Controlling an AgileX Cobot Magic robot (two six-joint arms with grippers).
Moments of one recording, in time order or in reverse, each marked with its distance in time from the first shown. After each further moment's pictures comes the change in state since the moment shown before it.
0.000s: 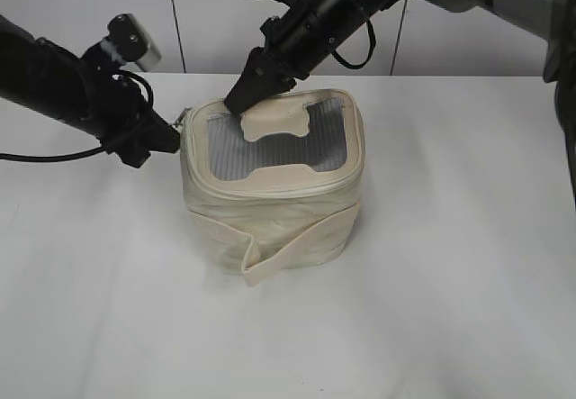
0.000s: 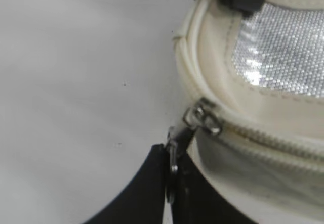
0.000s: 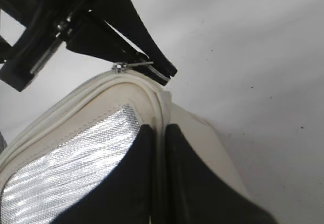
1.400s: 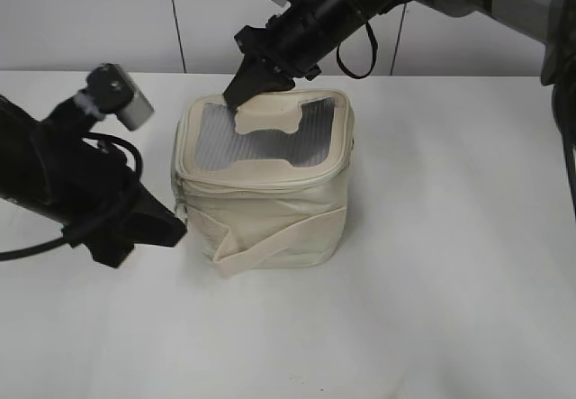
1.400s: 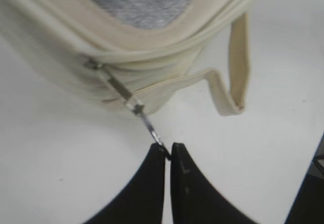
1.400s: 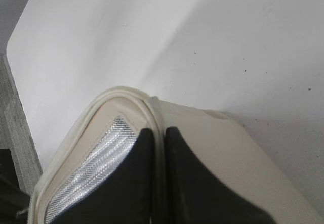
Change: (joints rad) left arm -0.117 -0.389 0.377 0.171 0.097 -0.444; right arm -0.015 0.013 -0.003 0.021 -0.078 0.425
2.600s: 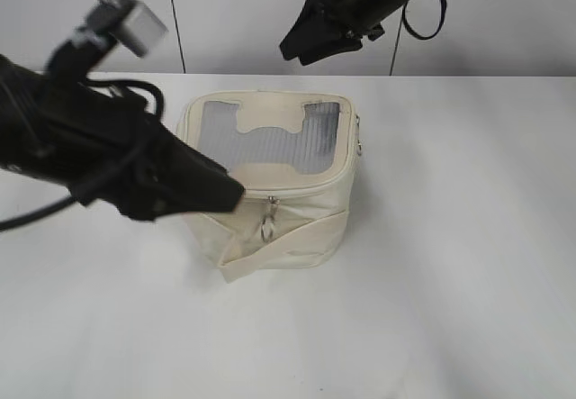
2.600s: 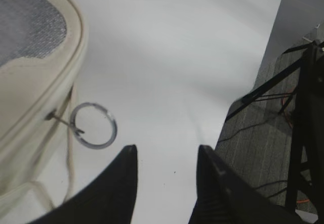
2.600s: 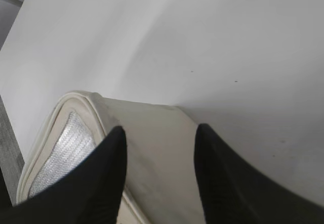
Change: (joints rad) left arm -0.268 -0.122 -0.026 -0.185 -0.027 -0.139; right arm -0.120 -0.052 -0.023 -0.024 0.058 0.010
